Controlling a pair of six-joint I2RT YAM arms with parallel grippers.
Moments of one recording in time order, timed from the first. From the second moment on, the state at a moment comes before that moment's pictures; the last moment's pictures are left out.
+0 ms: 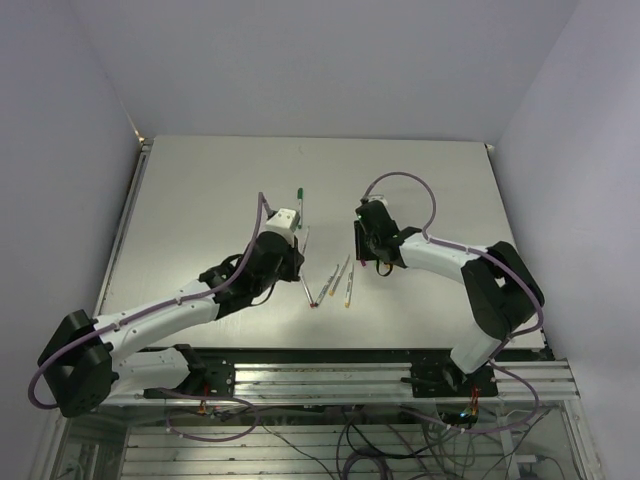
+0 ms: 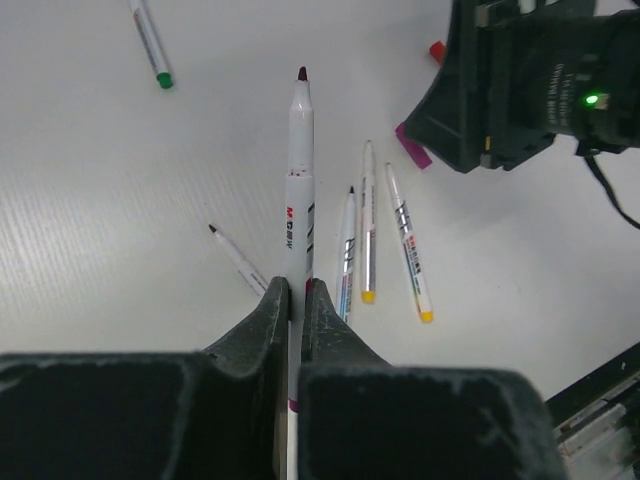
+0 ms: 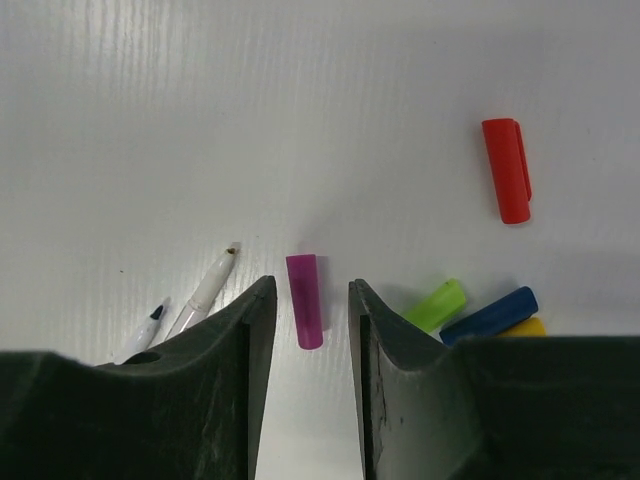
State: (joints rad) left arm -0.88 1.14 0.70 -0.07 -0.31 -0.46; right arm 0.59 1.66 0.93 -0.17 0.23 0.38
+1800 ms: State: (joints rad) left arm -0.79 1.18 0.66 0.21 -0.03 -0.46; right arm 0.59 1.17 0.66 0.34 0.19 0.38
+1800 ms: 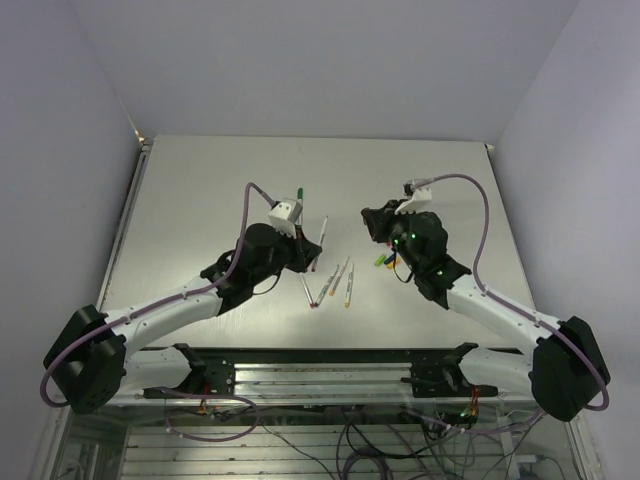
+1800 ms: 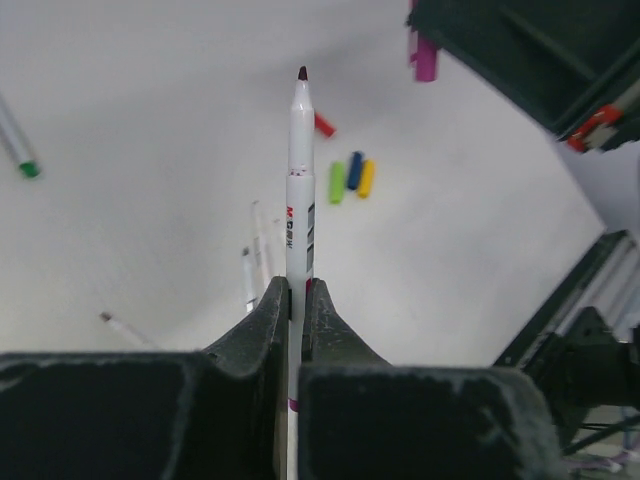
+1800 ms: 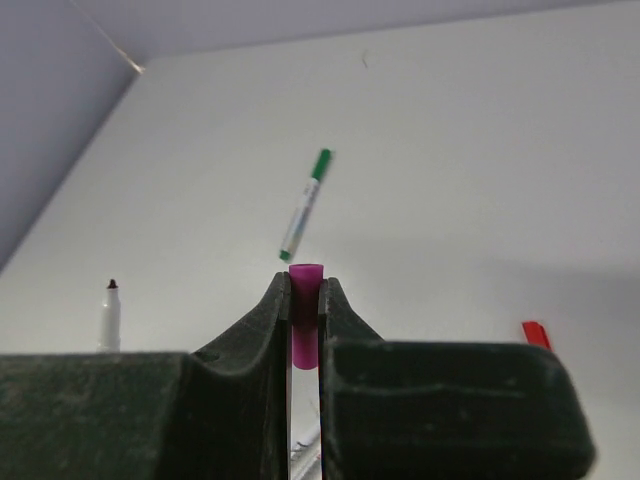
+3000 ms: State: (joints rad) left arm -0.79 1.26 0.63 0.58 0.26 -0.56; right arm 0.58 1.27 0.42 1.30 0.01 0.66
